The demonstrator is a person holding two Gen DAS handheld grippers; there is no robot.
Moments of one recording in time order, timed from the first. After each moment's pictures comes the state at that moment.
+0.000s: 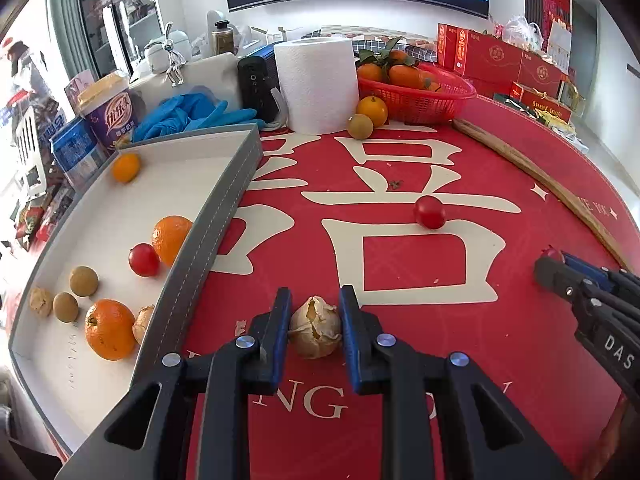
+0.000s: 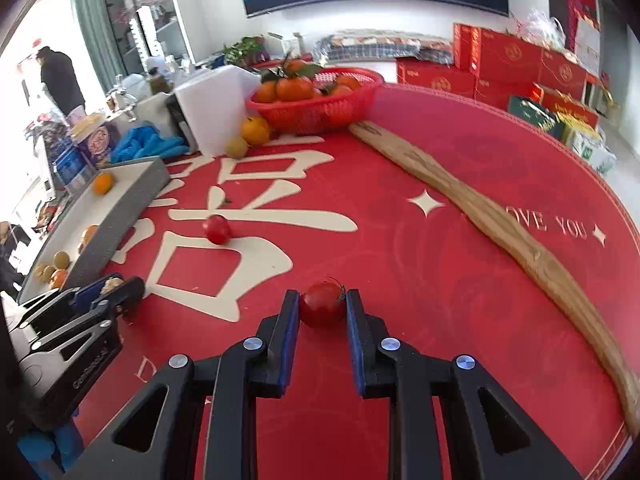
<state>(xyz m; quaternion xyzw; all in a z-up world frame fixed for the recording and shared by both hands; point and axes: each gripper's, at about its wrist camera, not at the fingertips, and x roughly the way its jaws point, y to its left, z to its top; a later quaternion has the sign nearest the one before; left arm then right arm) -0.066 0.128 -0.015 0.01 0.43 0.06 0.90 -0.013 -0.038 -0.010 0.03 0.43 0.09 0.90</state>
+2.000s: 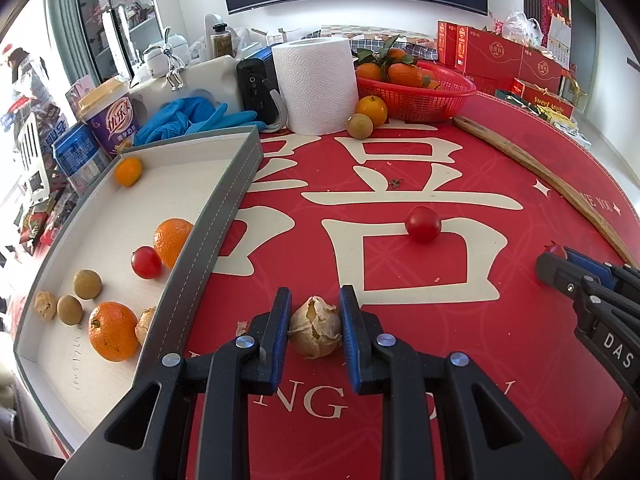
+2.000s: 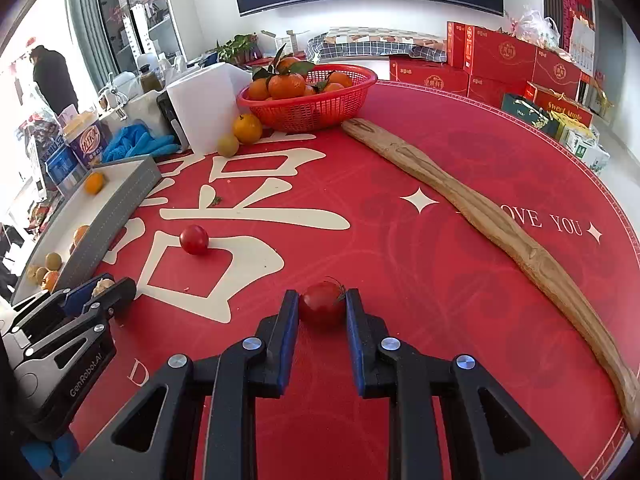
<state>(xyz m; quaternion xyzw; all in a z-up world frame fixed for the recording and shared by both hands) -0.066 0.127 -0.015 0.02 0.43 0.06 0.90 -0.013 -0.036 -0.009 0.03 0.43 0.08 0.90</state>
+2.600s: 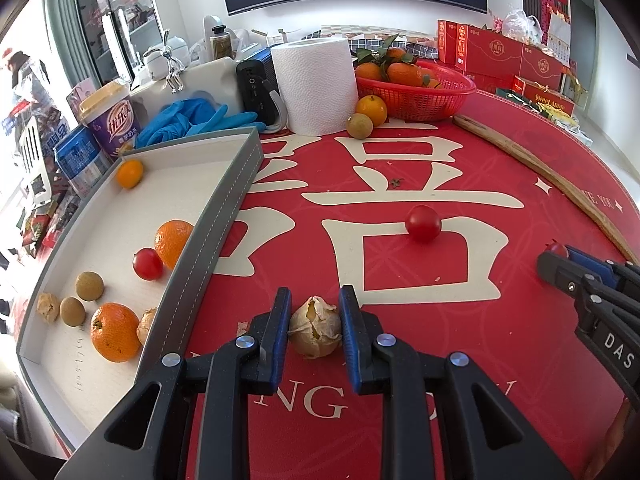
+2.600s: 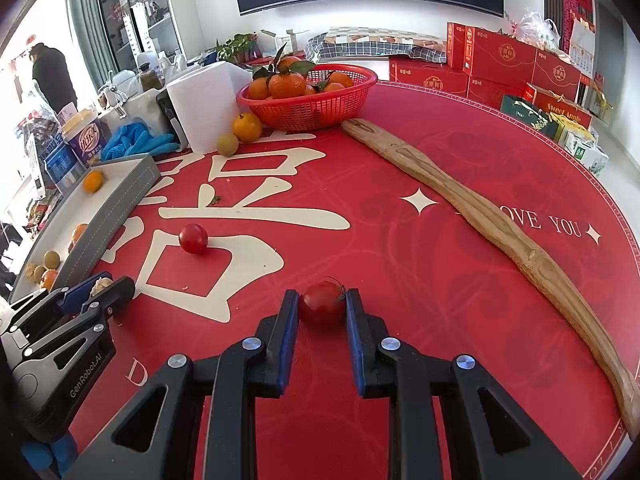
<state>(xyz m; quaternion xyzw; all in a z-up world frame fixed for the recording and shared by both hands) -0.066 0.124 -0.016 0.03 0.43 0.07 0.90 -0.013 -0.034 -0.010 0.02 0.43 0.08 0.90</state>
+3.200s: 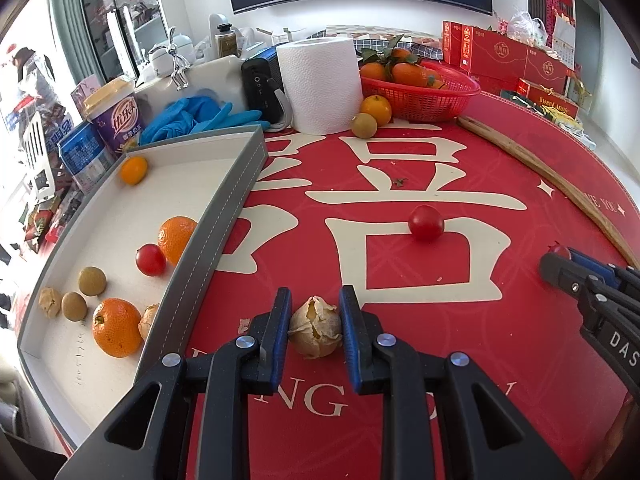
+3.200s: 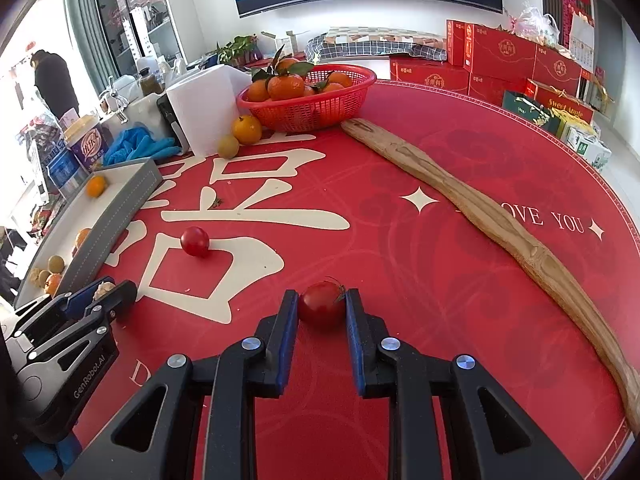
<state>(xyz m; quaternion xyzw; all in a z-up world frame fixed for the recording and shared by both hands) -0.066 0.123 -0.016 0.03 0.43 0.07 0.90 -0.013 -0.039 -0.009 0.04 0.43 0.09 0.90</state>
